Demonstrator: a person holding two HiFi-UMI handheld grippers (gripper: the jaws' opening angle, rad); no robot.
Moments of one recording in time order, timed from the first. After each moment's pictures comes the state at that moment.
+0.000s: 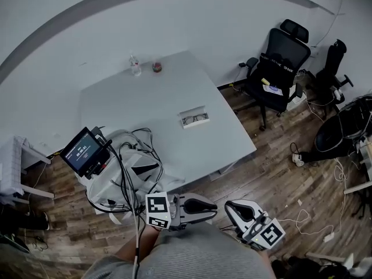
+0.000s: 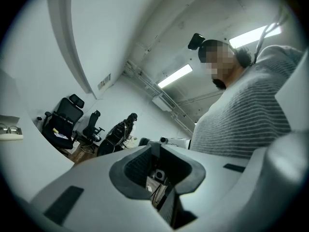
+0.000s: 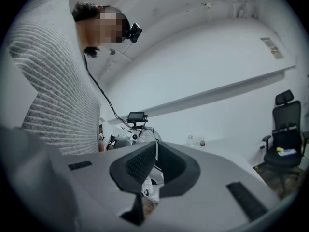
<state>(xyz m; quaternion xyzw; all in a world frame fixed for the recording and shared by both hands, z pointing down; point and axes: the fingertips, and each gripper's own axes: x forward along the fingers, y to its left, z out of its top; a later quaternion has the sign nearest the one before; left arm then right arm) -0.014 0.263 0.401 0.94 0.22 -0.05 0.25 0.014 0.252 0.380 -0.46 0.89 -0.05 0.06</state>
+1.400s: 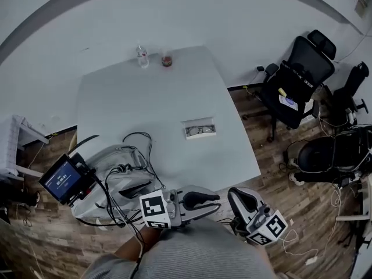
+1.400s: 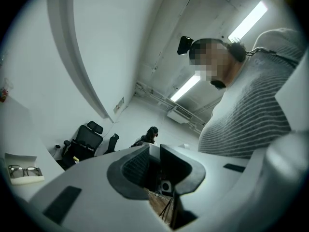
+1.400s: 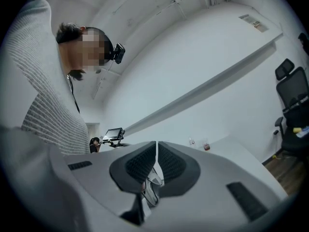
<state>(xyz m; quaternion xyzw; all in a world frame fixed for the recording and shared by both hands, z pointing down) 0.042 0.114 0.381 0.96 0.09 -0.14 0.22 0.083 0.091 0.380 -0.43 0.89 -0.12 0.13</state>
